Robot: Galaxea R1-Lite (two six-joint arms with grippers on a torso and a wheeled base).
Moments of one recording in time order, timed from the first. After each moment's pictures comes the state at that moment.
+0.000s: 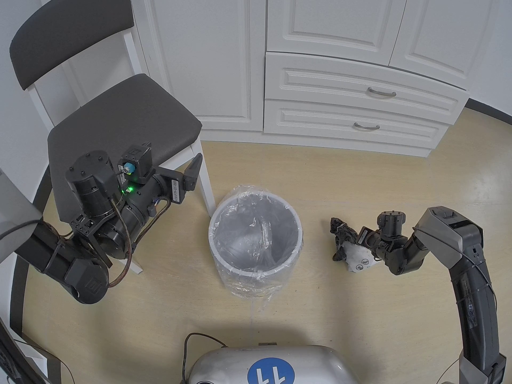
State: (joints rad) left arm -0.43 1.87 -0.70 -1.33 0.19 0.20; right arm 0.08 2.76 -1.45 -0.88 -0.09 0.47
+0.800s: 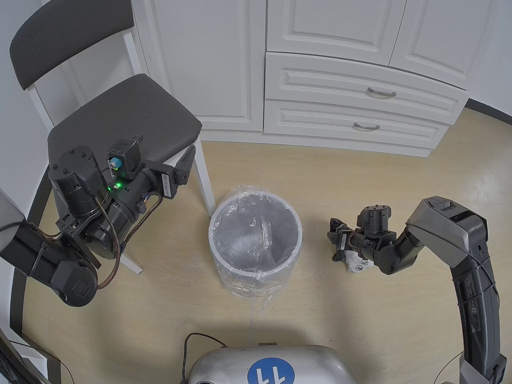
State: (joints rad) left arm -0.44 1.80 -0.67 -1.33 0.19 0.20; right arm 0.21 2.62 -1.33 -0.83 -0.08 0.19
